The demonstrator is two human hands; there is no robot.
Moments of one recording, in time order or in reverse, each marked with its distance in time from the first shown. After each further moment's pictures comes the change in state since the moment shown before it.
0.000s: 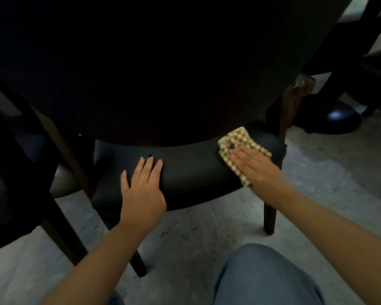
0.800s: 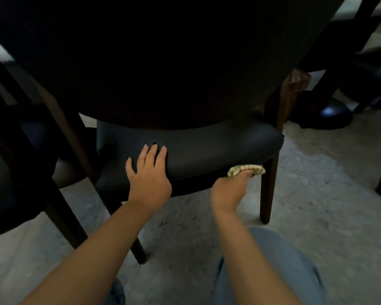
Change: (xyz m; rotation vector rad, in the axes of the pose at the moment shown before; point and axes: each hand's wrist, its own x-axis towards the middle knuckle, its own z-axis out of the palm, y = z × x) left_hand 0.003 0.004 -0.002 -0.036 -0.069 -0.026; right_hand 0.033 -0.131 0.032 0.789 0.295 1.609
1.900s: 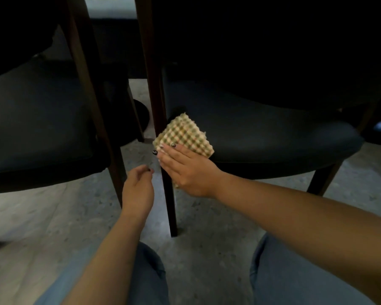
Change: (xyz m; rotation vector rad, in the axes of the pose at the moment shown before) left_hand -0.080 -0.145 0.004 -1.137 0.174 -0.833; right_hand -0.106 -0.032 0.110 -1.189 -0.523 -2.208
